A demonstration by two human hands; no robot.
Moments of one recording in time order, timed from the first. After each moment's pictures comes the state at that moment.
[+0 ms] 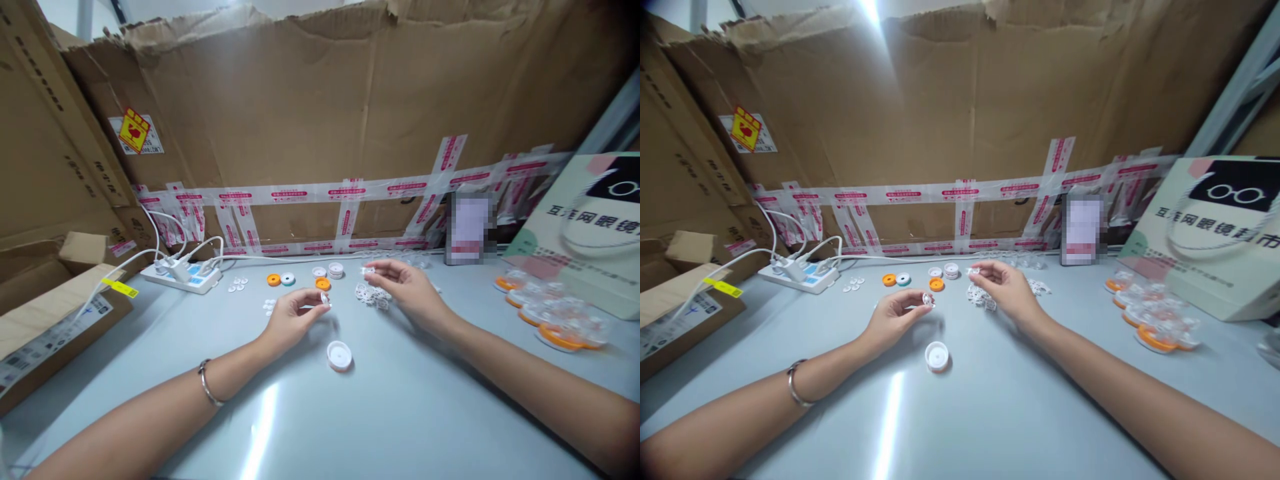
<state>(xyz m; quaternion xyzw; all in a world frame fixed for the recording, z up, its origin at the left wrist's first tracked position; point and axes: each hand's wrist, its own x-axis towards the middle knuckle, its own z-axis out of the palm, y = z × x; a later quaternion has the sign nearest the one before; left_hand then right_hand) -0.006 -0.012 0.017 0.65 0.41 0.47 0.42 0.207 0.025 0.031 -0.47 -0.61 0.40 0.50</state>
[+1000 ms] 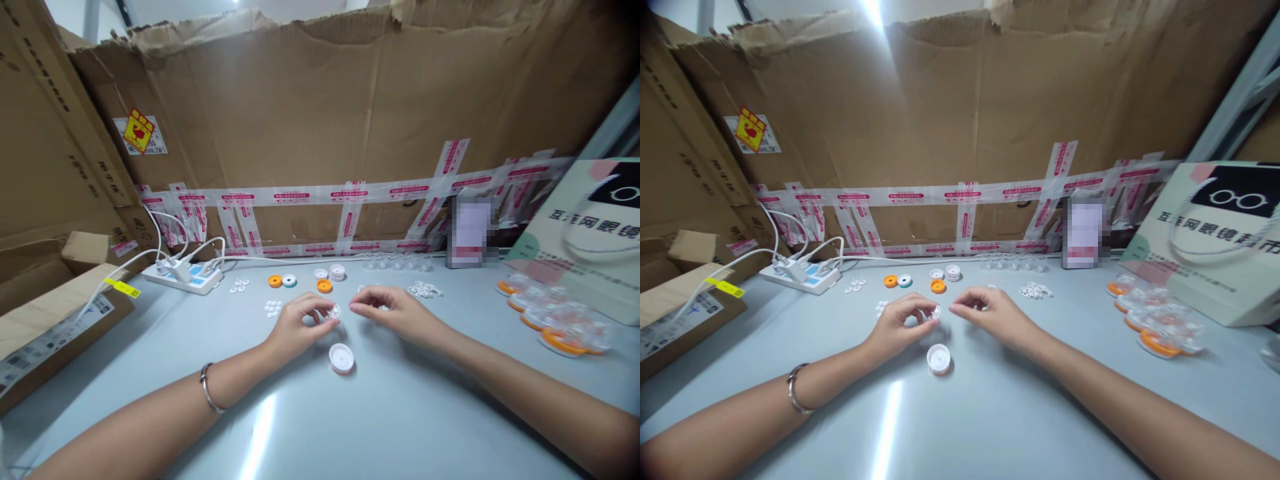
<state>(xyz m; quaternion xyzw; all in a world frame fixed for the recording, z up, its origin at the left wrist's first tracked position) -0.006 -0.020 0.020 0.76 0.38 0.45 0.28 0.194 0.001 0.043 -0.45 -0.77 0.36 0.30</state>
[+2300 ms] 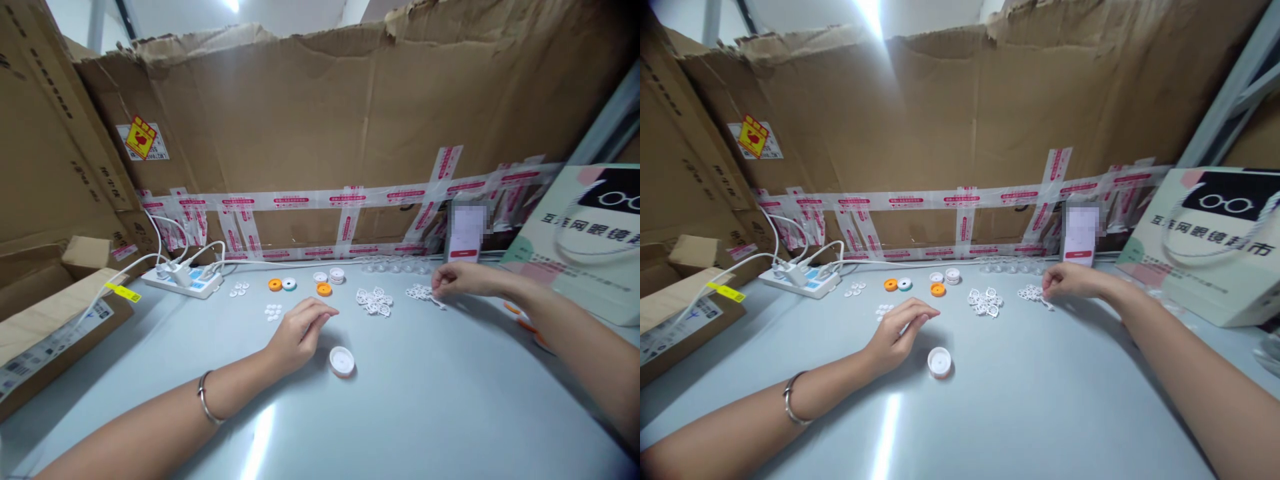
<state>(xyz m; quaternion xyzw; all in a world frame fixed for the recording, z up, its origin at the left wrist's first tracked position) -0.011 -0.027 0.022 0.82 0.33 0.44 0.19 0.331 0.073 0.052 -0.60 -0.73 0.30 0.15</state>
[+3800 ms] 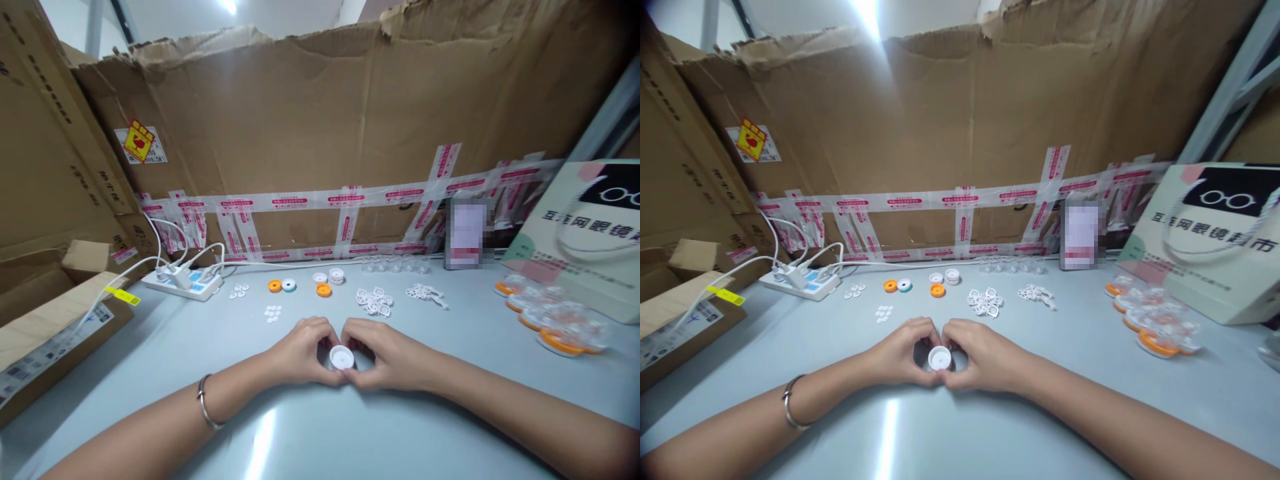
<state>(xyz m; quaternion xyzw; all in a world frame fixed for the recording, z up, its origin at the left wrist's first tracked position) -0.009 -0.027 0.017 0.87 0.36 0.22 0.24 0.179 -0.026 0.026 -0.33 -0.89 0.25 0.20</state>
